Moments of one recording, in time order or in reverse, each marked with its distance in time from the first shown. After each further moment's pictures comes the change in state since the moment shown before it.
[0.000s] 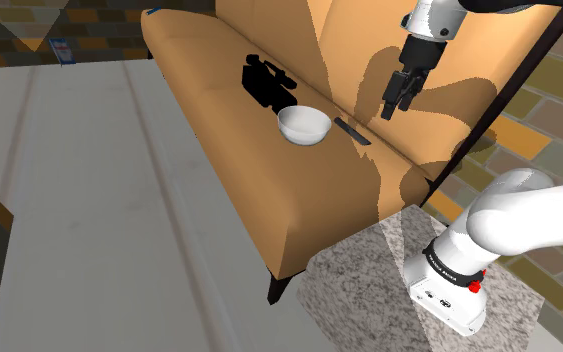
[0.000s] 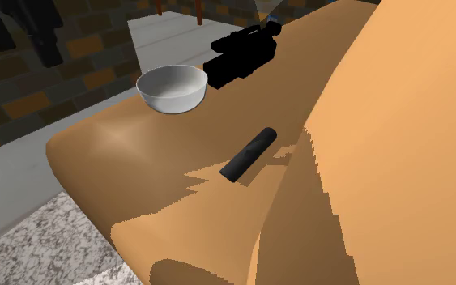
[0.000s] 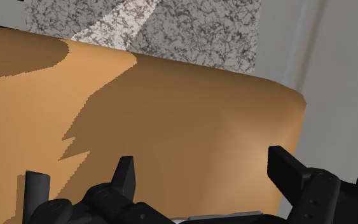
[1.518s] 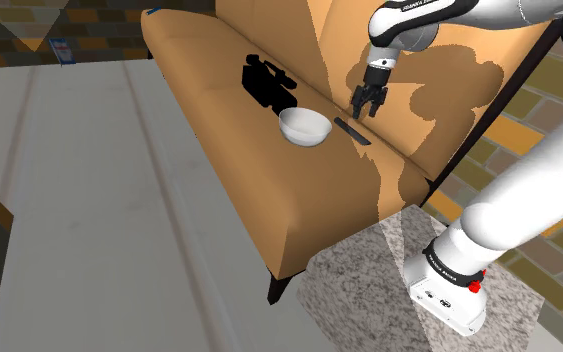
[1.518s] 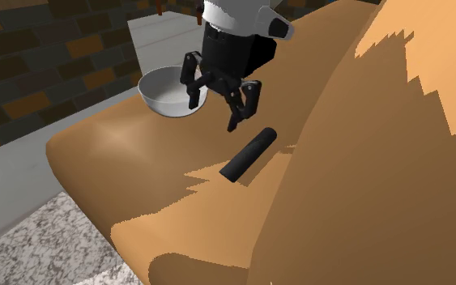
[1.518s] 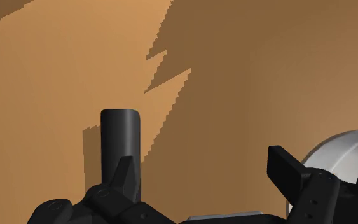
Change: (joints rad) arm -0.129 0.743 -0.263 0.300 0.016 0.285 -0.255
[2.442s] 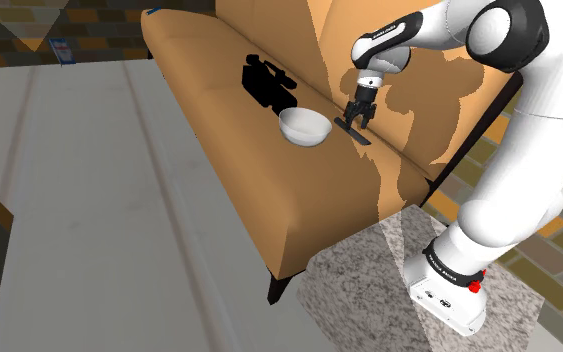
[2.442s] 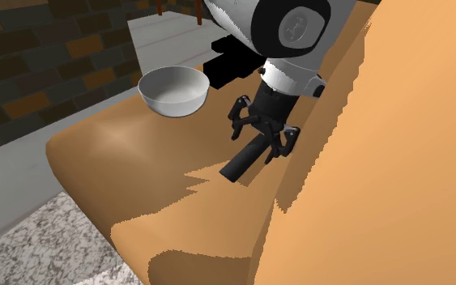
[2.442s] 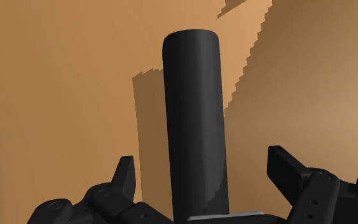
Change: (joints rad) arm -0.073 0.369 -0.040 0.220 0.106 0.060 -0.108
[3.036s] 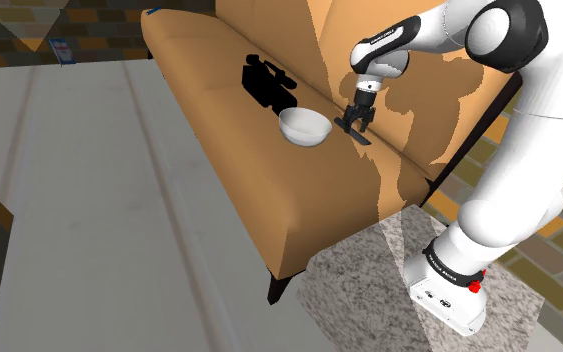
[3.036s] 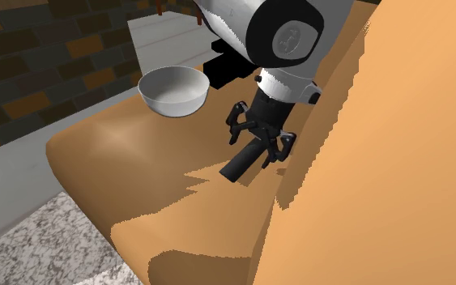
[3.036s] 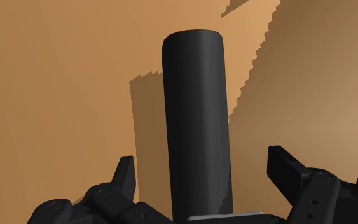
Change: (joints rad) arm 0.003 0.004 0.003 -0.032 0.005 0.036 -0.003
